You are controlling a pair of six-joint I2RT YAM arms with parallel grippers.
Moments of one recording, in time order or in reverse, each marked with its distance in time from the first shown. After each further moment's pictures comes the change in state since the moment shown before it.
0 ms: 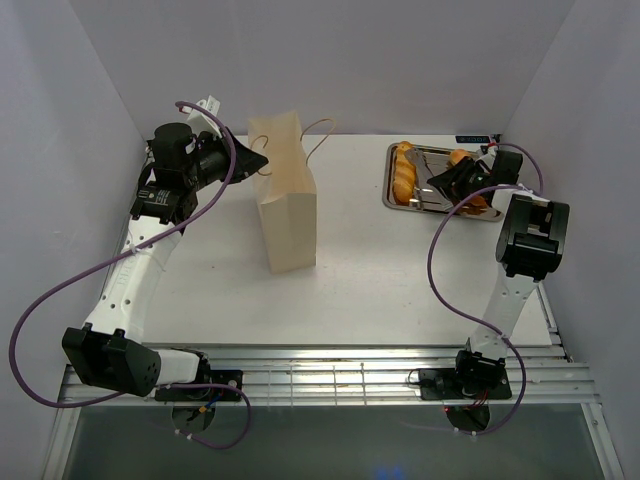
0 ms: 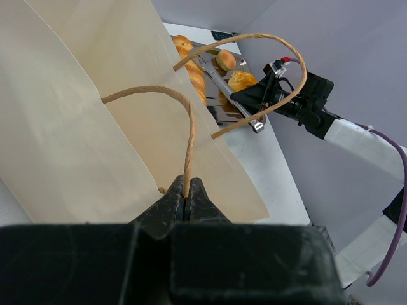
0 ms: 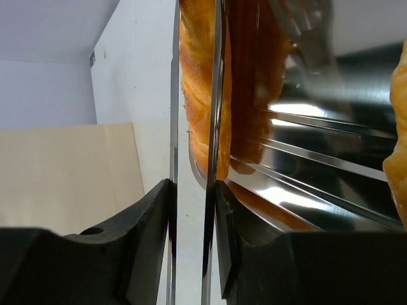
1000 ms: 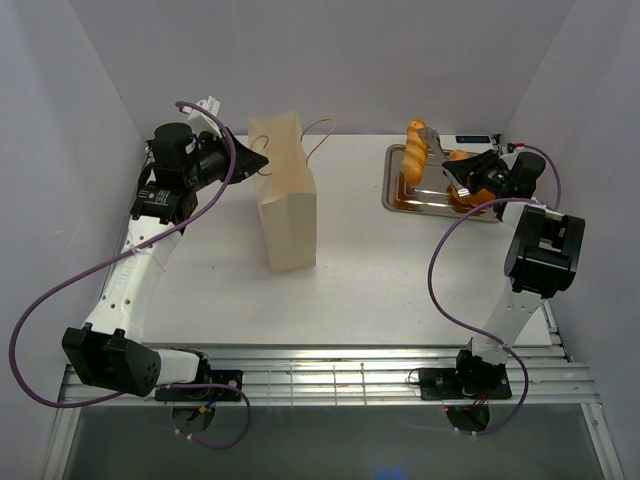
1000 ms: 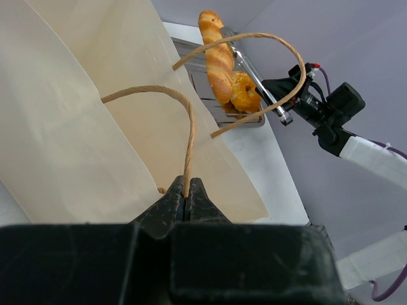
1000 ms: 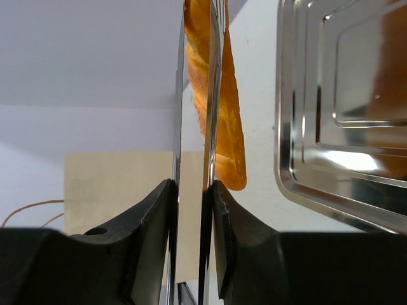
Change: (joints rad) left arm 0.000 0.000 0.000 0.000 0.004 -0.003; right arm -0.055 -0.161 -0.208 0.399 -0.036 0.437
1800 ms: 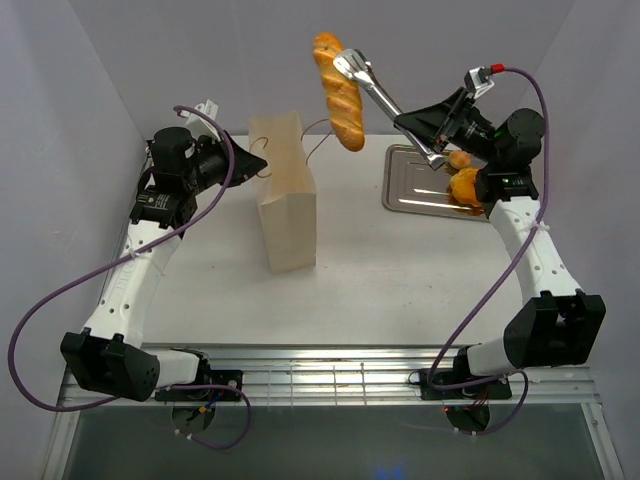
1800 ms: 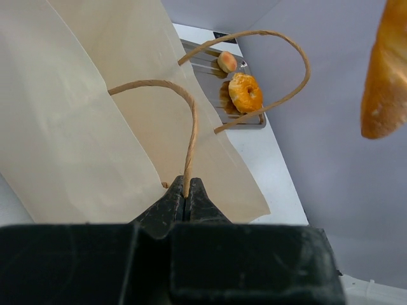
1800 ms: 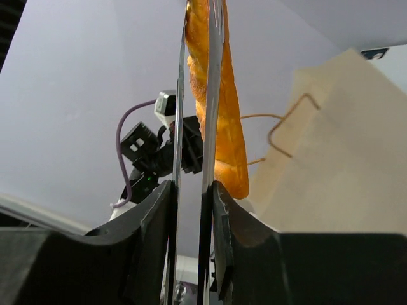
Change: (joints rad) left arm 0.000 -0.021 -0.029 0.007 -0.016 -0.012; right arm 0.325 -0.569 0.094 0.029 -0.045 0.265
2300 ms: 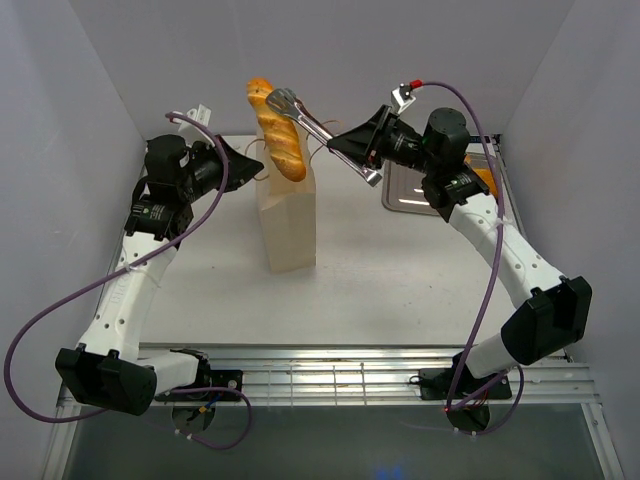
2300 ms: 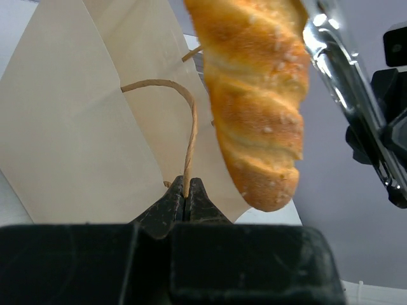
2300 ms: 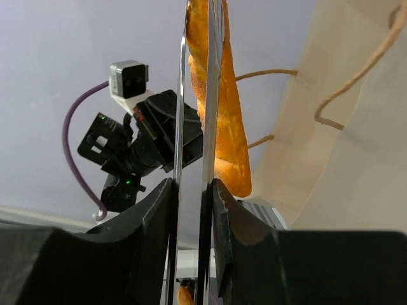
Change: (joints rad) left arm 0.000 -0.074 -0.050 0.016 -0.027 -0.030; right arm 0.385 0.053 0.114 -0.328 0.243 -0.160
